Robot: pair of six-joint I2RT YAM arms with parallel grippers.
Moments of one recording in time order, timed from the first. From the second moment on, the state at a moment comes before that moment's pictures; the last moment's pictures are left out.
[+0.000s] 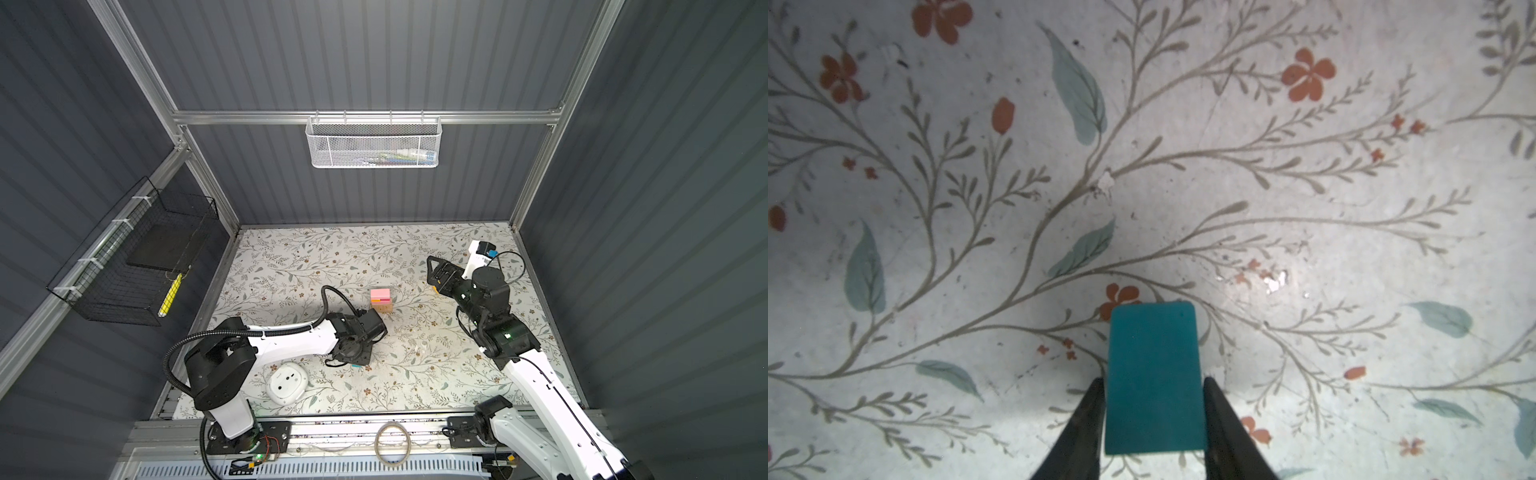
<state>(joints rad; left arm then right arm) -1.04 1.76 1.09 -0.73 -0.14 -0.79 0.37 0.86 0.84 -0.21 0.02 0.70</state>
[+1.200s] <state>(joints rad) -1.04 1.70 1.12 -0.78 -0.16 -0.78 0.37 0.87 0.84 -0.21 0.02 0.70</state>
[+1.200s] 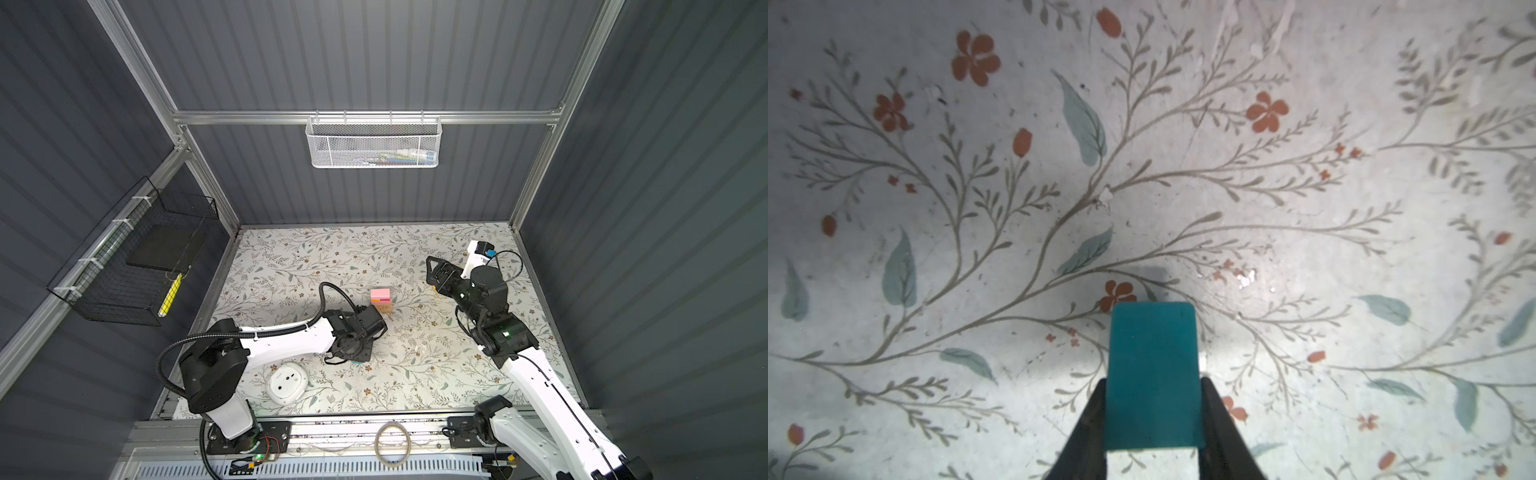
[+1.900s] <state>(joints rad) -0.91 1.61 1.68 -0.96 -0.20 -0.16 0.35 0.86 0.84 -0.22 -0.02 0.70</state>
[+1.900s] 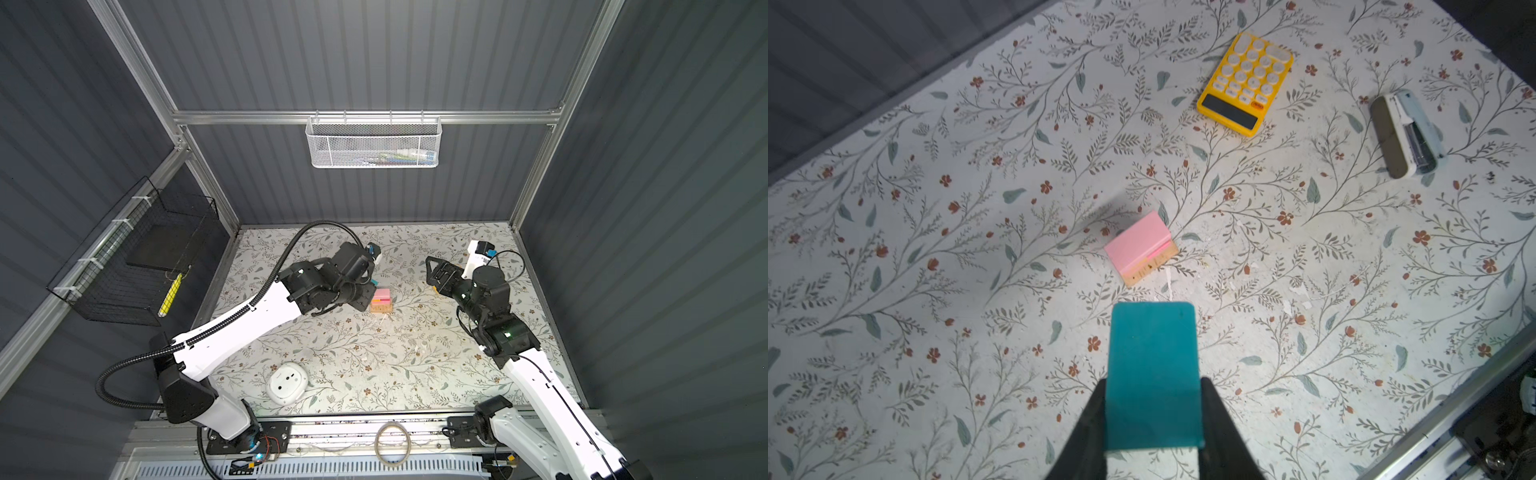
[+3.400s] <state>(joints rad) -0.75 2.22 2.26 -1.36 0.18 0.82 0.19 0.88 0.82 -0.25 -0.09 0.69</state>
